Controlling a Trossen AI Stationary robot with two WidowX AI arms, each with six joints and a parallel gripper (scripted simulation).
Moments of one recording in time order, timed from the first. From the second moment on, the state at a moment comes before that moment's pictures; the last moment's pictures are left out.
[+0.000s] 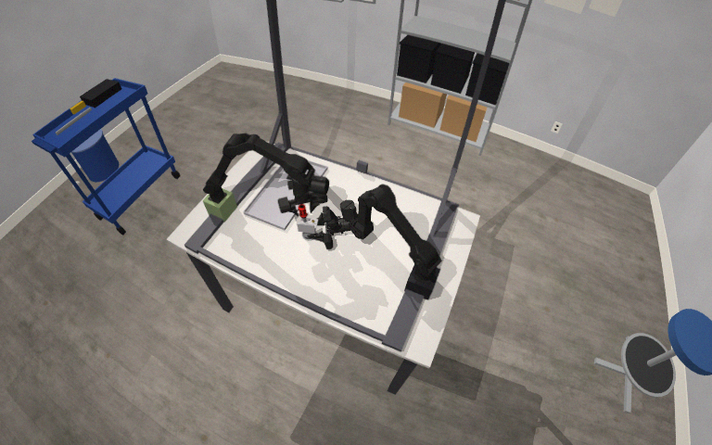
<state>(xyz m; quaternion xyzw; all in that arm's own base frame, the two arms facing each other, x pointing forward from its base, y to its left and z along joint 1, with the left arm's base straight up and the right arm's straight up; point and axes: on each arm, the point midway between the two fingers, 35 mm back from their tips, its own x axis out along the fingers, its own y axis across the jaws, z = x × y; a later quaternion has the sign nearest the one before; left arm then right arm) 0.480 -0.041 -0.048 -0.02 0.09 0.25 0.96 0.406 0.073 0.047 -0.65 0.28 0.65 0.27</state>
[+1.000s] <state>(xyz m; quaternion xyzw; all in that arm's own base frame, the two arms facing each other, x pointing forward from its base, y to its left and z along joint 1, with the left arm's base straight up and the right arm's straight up) 0.480 -0.041 -0.048 -0.02 0.09 0.25 0.96 0.403 0.072 0.044 -0.65 0.28 0.65 0.27</state>
